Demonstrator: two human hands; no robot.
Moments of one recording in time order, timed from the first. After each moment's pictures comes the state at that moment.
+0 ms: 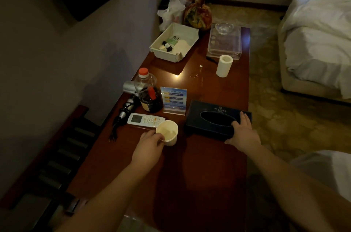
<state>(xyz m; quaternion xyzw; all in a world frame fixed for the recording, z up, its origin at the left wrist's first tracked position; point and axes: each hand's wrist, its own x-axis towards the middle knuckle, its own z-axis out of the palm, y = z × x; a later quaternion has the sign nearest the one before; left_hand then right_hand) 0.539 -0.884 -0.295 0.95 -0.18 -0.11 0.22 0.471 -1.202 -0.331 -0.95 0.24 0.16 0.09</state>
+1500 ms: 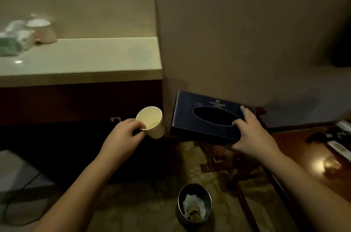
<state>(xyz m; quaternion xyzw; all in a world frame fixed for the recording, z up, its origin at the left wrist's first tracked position) -0.061 -0.337 -0.107 0.90 0.31 0.19 0.24 0.189 -0.578 -0.113 -0.91 -0.41 0.05 0.09</state>
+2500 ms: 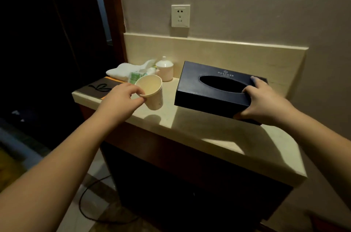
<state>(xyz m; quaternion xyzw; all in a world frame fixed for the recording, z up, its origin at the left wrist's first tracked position) -0.150 -0.012 0.028 0.78 0.54 0.31 0.07 0.199 -0.098 0.038 -0.74 -0.66 -0.02 0.15</state>
